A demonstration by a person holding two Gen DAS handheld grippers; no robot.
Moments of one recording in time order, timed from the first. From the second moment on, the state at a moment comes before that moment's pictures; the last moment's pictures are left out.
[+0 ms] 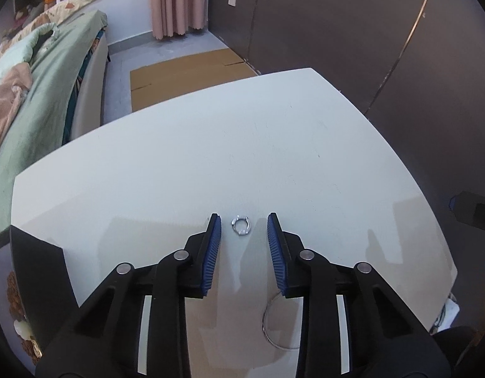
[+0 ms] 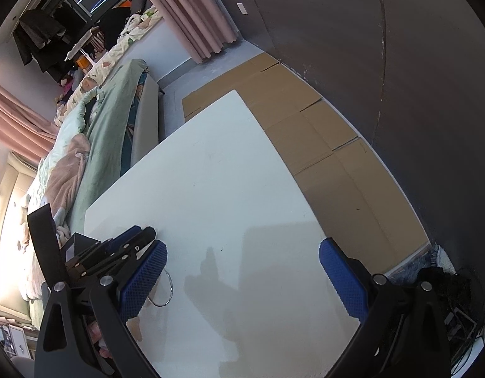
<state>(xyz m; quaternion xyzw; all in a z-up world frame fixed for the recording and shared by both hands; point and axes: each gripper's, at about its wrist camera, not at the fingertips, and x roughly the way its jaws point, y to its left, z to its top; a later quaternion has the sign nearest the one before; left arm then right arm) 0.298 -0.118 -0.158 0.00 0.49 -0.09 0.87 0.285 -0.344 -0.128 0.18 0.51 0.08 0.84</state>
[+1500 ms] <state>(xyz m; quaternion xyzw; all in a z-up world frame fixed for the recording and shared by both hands) 0.277 -0.067 -0.133 -0.05 0.49 -0.09 0.86 0.284 -0.279 -0.138 0.10 0.53 0.14 0.83</state>
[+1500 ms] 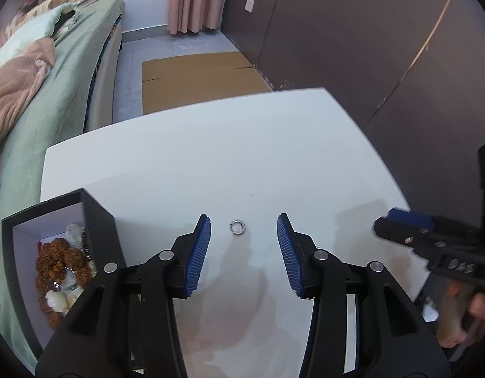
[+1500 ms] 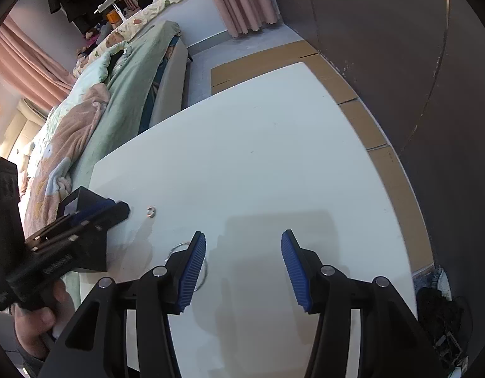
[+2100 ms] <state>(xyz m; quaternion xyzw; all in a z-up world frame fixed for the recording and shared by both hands) 0.283 -0.098 -0.157 0.04 0.51 -0.05 0.86 0.285 -0.286 -0.141 0.08 0.53 0.14 0.83</state>
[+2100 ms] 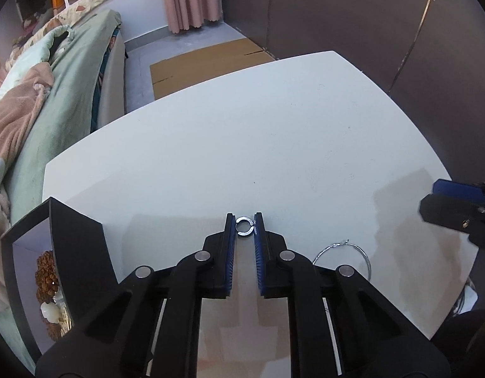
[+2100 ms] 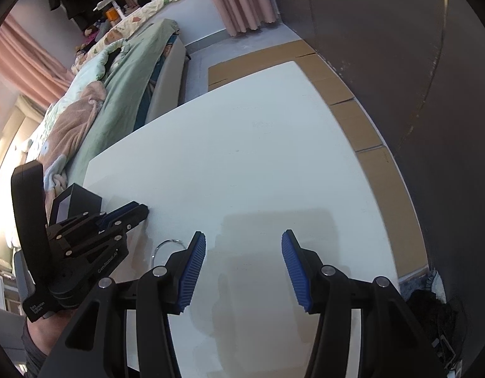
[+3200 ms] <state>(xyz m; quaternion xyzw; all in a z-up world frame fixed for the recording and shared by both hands) 0.239 -0.001 -0.083 -0.06 0.45 -0.06 0.89 0.275 -0.174 -0.163 -0.14 0.51 0.21 0.82</state>
